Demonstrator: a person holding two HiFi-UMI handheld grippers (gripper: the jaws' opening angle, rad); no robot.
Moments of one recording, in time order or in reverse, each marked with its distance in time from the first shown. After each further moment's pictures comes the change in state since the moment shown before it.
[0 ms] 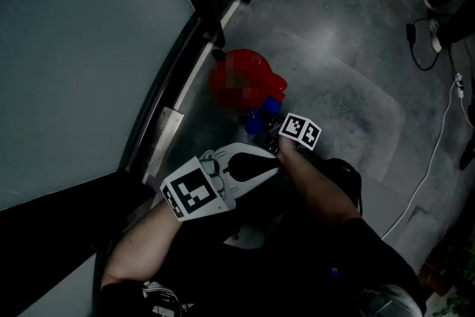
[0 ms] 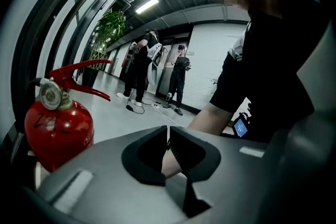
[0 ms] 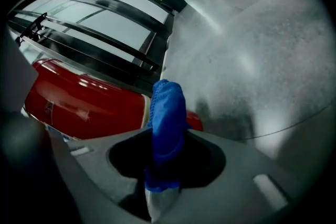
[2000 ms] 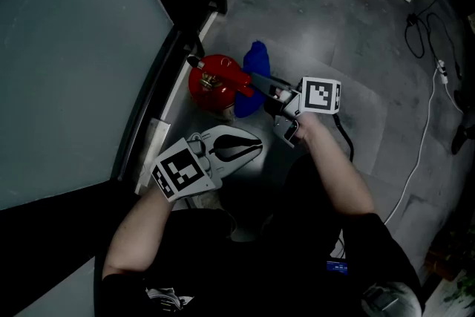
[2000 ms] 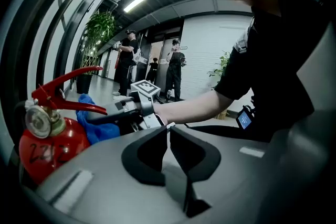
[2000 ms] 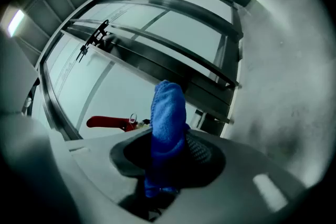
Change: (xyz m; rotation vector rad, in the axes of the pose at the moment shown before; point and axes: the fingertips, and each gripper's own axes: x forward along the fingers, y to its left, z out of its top) left arm 0.018 0.009 0.012 0.115 0.047 -0.022; right arm -0.117 0.216 0.100 -0.380 0.082 0.572
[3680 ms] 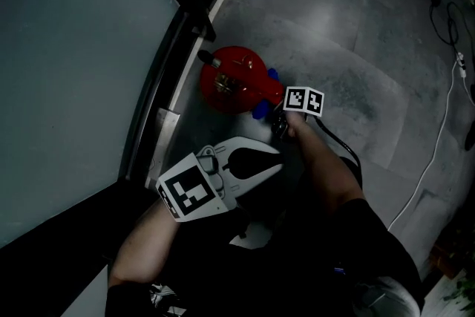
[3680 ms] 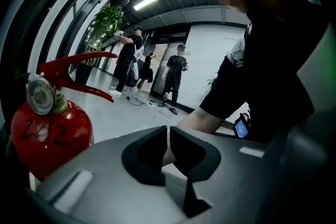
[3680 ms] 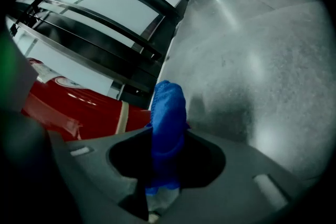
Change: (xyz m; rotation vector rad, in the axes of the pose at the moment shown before) left arm -0.009 0.008 -0.014 -0.123 -0.048 -0.053; right arm 0.023 -0.252 -0.153 0.274 0.120 -0.550
